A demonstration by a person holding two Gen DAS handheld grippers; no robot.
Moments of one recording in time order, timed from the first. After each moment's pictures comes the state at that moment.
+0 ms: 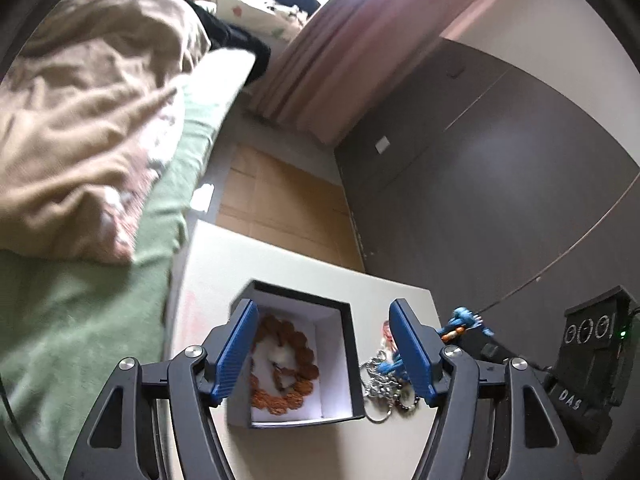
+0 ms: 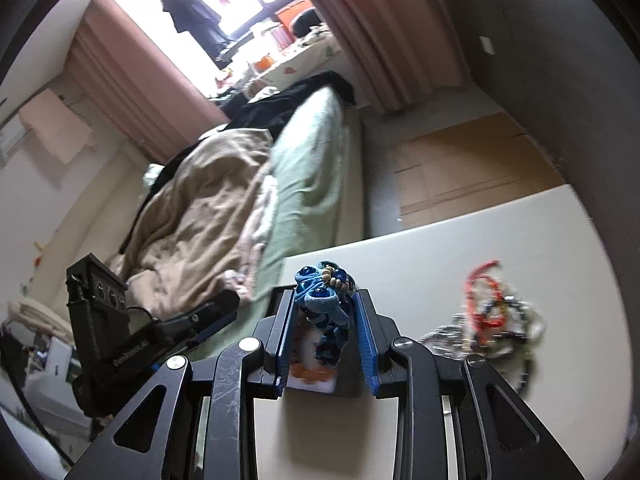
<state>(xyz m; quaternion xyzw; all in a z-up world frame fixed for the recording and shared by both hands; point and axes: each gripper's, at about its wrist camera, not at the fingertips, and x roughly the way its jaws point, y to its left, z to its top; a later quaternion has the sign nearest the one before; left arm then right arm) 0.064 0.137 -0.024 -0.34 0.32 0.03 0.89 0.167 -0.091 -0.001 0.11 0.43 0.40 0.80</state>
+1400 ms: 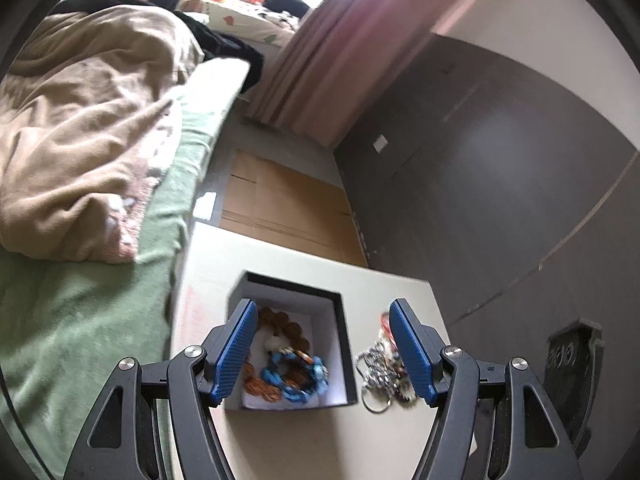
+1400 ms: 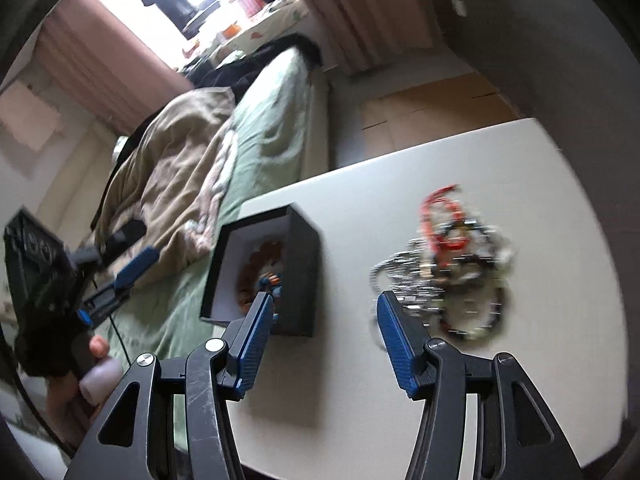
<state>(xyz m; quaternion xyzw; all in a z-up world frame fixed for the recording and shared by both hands) 0.060 0.111 -0.016 -0.31 0.32 0.03 0.89 0.158 -0.139 -0.041 0.08 0.50 0.32 0.80</state>
